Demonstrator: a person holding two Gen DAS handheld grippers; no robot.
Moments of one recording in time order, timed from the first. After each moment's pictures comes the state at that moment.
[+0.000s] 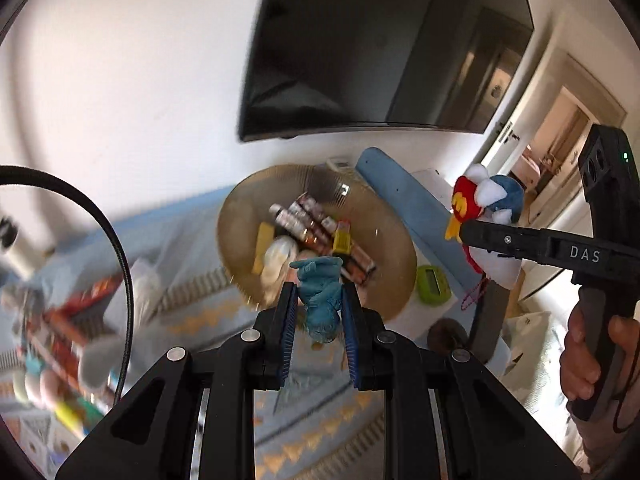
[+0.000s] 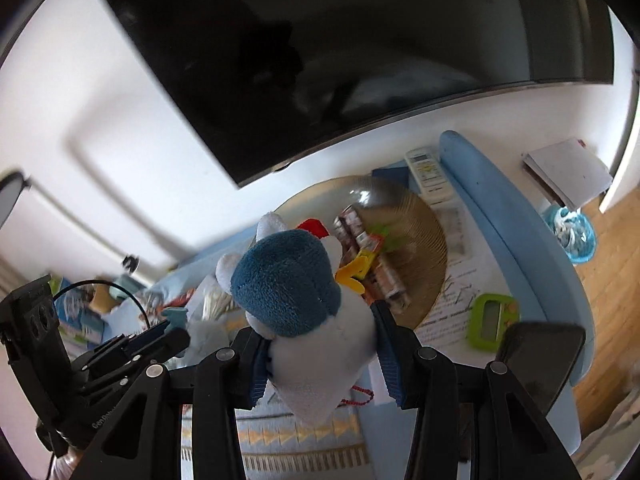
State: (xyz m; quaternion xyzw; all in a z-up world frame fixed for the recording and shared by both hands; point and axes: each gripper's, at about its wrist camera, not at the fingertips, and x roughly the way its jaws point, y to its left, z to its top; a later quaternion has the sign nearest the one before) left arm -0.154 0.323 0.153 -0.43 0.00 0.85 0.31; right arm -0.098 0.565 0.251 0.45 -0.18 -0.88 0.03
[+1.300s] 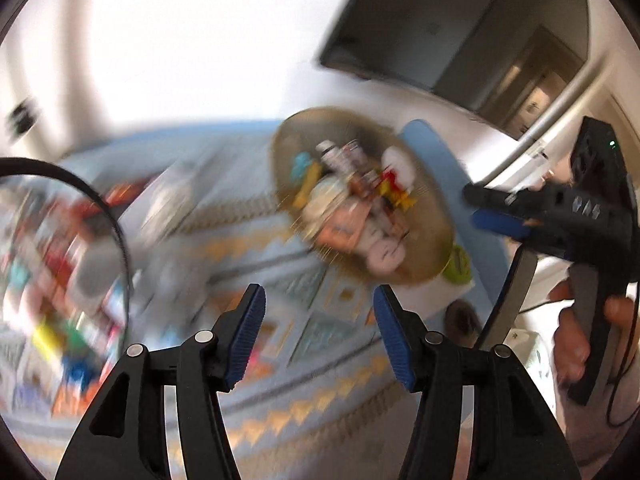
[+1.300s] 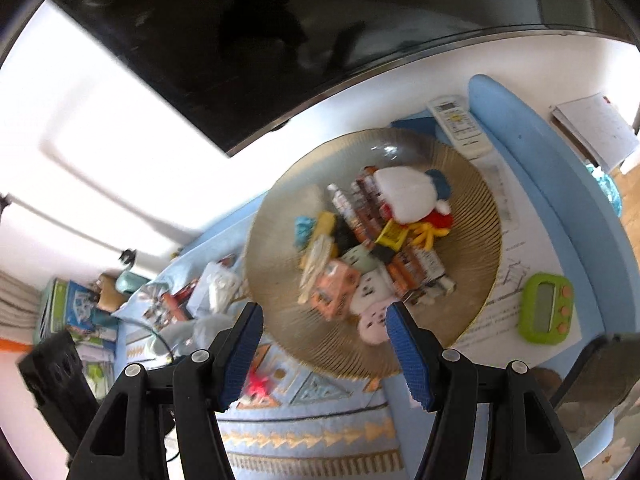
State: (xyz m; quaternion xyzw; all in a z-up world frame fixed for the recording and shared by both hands) left arm -0.137 0.261 0.103 -0.52 -0.08 0.82 0.24; right arm -0.126 0.536 0.210 0.51 -0.23 -0.82 0.08
